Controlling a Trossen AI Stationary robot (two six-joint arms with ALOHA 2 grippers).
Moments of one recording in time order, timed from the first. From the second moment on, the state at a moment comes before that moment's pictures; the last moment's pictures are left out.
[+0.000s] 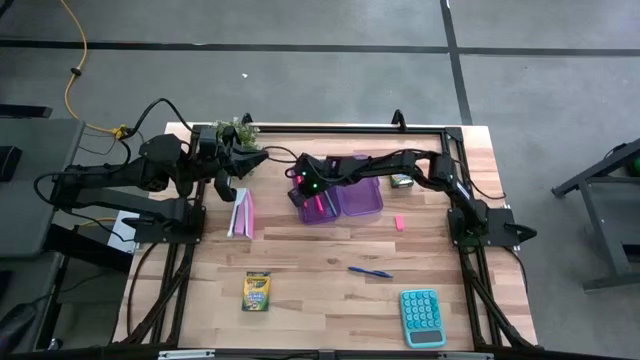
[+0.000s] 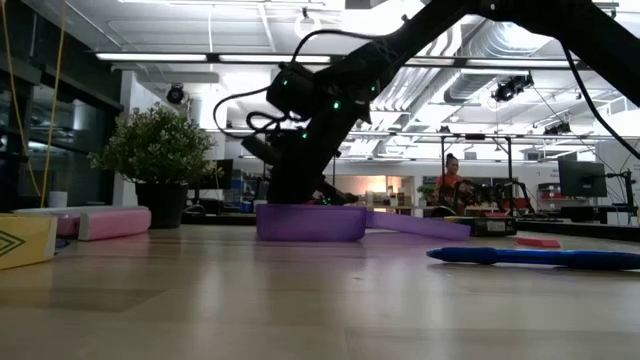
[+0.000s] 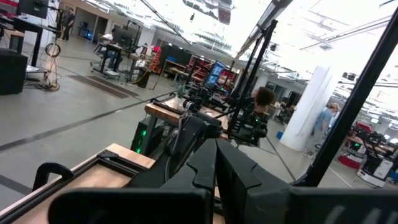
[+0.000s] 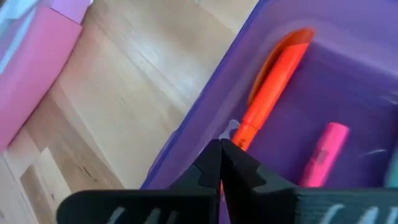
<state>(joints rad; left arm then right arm) 0.17 0.81 0.88 0.07 -0.12 -0.34 -0.22 2.25 1.63 -0.32 -0.04 0.61</state>
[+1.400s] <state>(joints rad) 0.17 0.81 0.88 0.08 -0.12 -0.34 -0.23 2.27 1.79 -0.70 0.08 0.41</state>
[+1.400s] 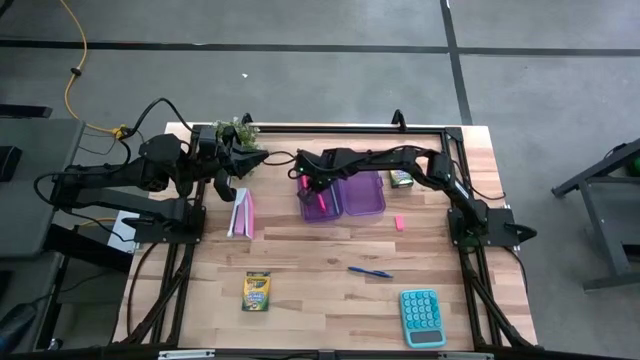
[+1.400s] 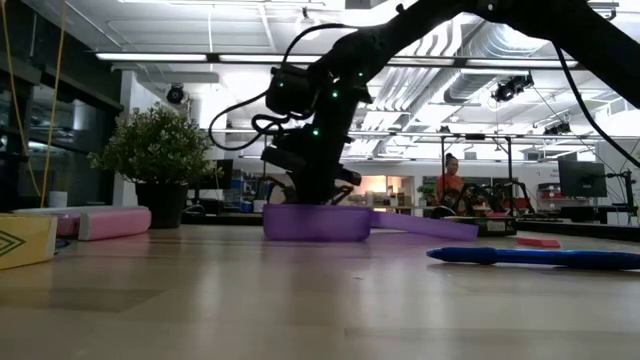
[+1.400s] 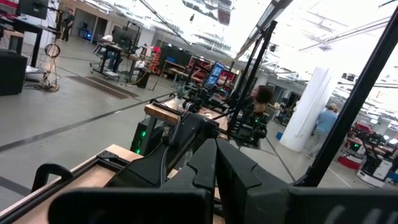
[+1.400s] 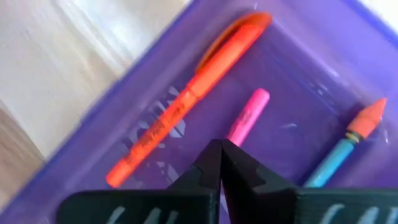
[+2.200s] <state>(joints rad) 0.17 0.81 0.88 0.07 -0.12 -0.34 -0.24 2.30 1.85 -0.85 0.05 0.33</state>
